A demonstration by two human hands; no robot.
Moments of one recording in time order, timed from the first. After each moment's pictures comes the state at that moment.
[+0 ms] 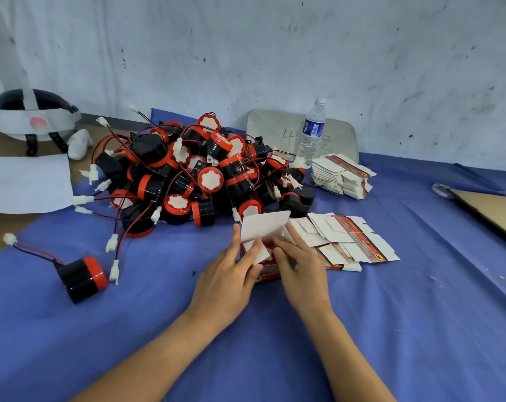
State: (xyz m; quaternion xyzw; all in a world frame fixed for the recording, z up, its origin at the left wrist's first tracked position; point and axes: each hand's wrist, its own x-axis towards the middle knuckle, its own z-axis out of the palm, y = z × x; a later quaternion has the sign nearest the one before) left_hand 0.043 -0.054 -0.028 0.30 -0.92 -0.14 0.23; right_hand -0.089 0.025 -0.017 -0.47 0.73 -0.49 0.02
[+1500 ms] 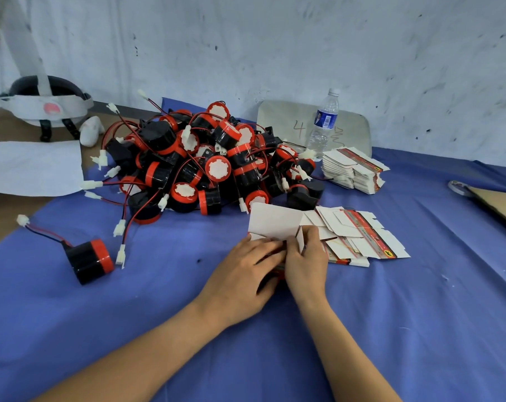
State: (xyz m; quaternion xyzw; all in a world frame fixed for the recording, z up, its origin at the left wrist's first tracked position) left_hand 0.041 -0.042 -0.023 0.15 -0.94 -0.09 0.30; right_hand -0.085 0.010 -0.019 -0.33 0.75 -0.57 0.07
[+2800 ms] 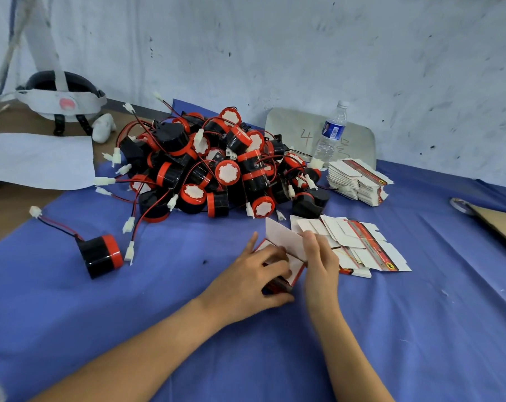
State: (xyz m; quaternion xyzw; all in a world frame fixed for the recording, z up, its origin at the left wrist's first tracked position) left_hand 0.042 -0.046 -0.020 0.12 -0.93 -0.16 0.30; right_hand -0.081 0.026 -0.004 -0.36 0.59 -0.70 0.16
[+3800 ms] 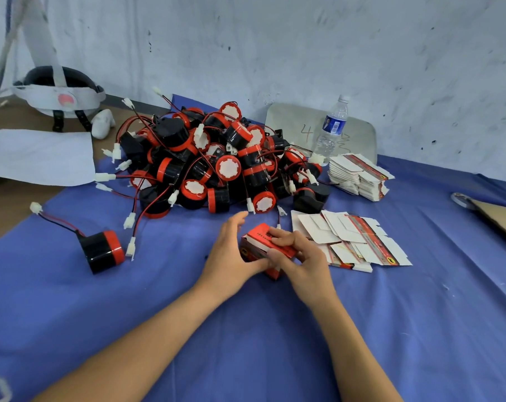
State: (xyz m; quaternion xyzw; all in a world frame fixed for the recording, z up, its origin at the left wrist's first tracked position) left_hand 0.046 -0.064 -0.025 0.33 -0.76 -0.43 0.37; right_hand -0.087 0.024 -0.016 -0.50 0.62 -0.58 0.20
